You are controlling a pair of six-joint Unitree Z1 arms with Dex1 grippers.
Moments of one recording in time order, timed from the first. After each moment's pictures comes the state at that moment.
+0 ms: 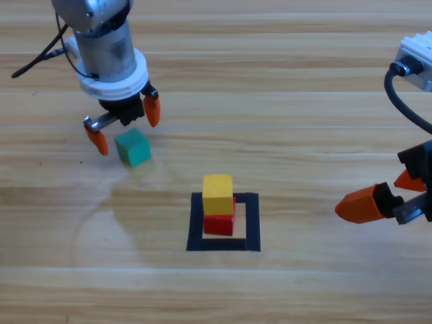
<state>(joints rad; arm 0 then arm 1) -0.48 2.24 -1.85 1.06 0.09 -1.28 0.97 1.49 -0.89 0.37 -0.08 0.38</state>
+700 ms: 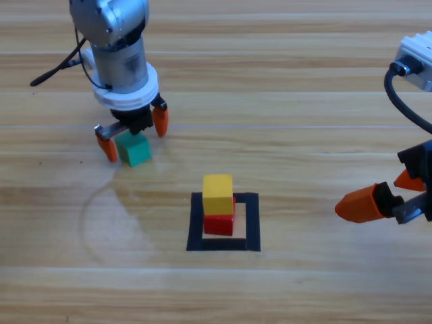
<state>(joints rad) -0.48 2.33 -1.90 1.06 0.09 -1.24 0.97 1.49 -0.89 0.37 -0.08 0.38</state>
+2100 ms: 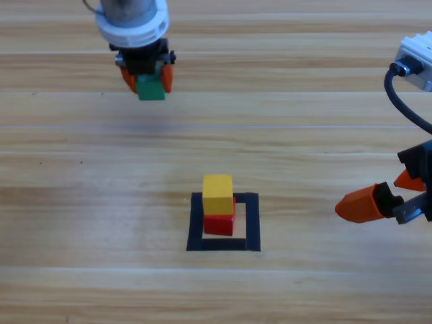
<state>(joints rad) -0.52 2.33 -2.32 1.35 0.09 -0.56 0.97 1.49 -0.89 0.37 -0.08 0.38</state>
